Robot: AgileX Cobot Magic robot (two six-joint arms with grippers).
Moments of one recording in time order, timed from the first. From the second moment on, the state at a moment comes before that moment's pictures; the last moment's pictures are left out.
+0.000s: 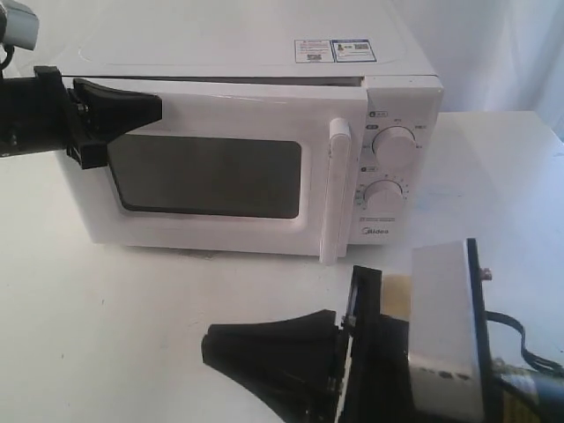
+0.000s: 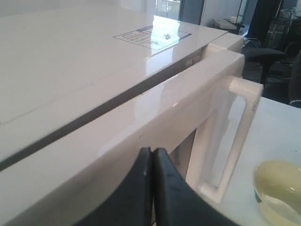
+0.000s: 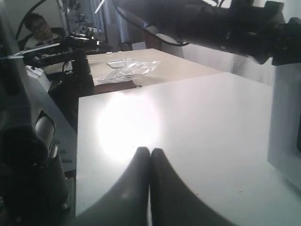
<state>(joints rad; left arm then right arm) -0.07 1.49 -0.85 -1.79 0.98 2.11 0.83 1.20 -0.27 -0.47 -0.96 0.43</state>
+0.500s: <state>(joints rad) -0.07 1.35 -0.85 -1.52 1.09 1.81 0.96 1.40 -0.44 -0.03 -0.94 0.21</state>
